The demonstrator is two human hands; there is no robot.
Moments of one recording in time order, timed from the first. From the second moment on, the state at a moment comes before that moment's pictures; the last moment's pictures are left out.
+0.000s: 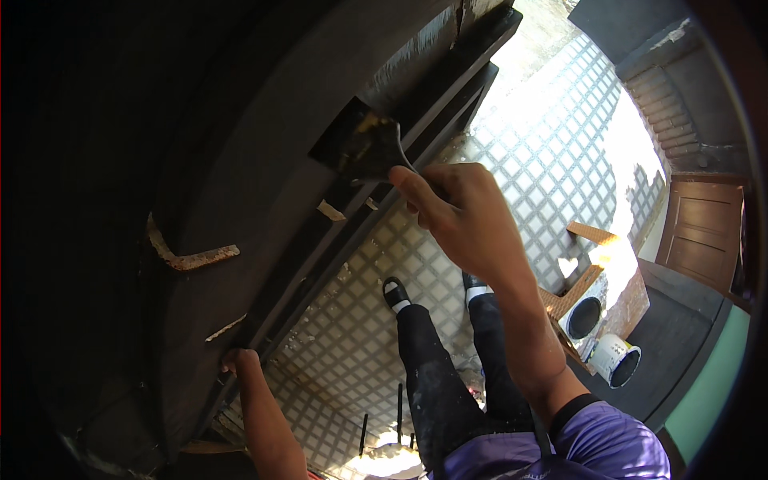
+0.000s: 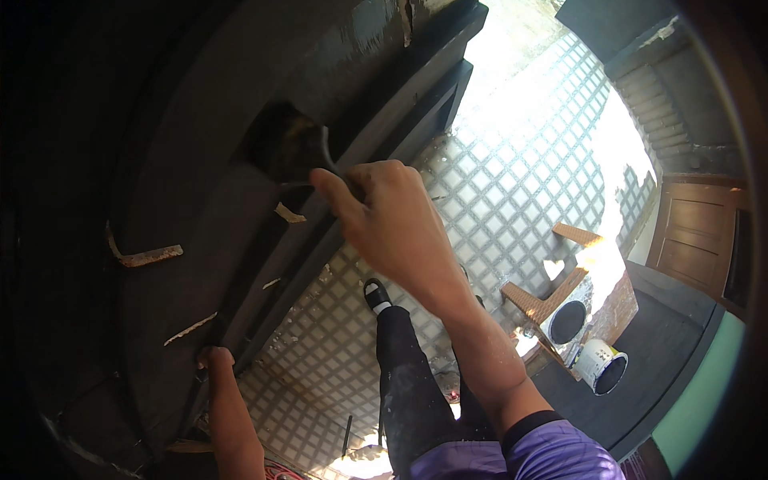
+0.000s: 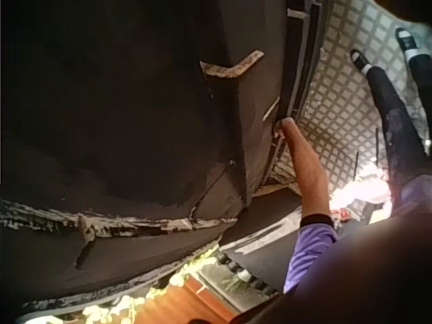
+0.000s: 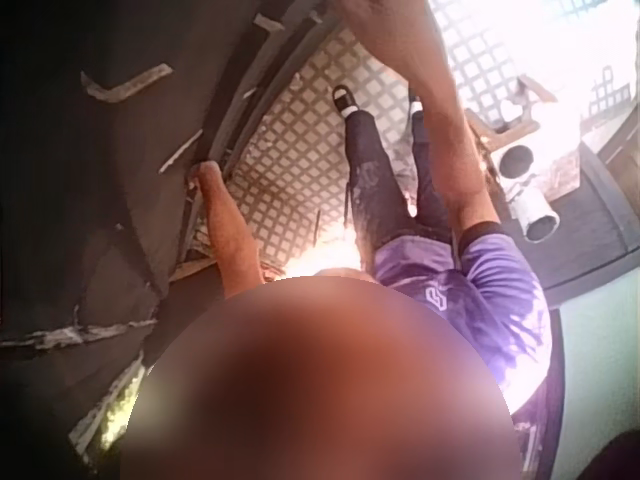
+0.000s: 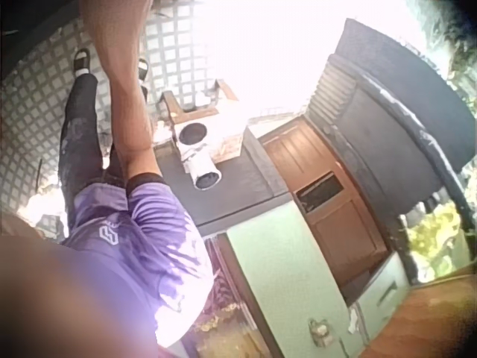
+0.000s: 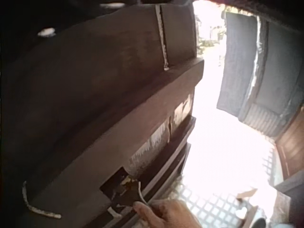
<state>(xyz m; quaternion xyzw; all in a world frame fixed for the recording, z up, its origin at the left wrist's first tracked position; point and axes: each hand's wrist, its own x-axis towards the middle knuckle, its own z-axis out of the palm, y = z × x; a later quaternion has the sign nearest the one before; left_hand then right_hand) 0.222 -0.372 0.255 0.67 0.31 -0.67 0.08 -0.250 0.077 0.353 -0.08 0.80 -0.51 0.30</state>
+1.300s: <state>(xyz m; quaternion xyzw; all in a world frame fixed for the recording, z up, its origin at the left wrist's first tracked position) 0.174 -0.349 0.176 0.81 -0.04 -0.25 0.53 -0.368 0.129 0.282 -0.04 0.89 -0.37 0.27</state>
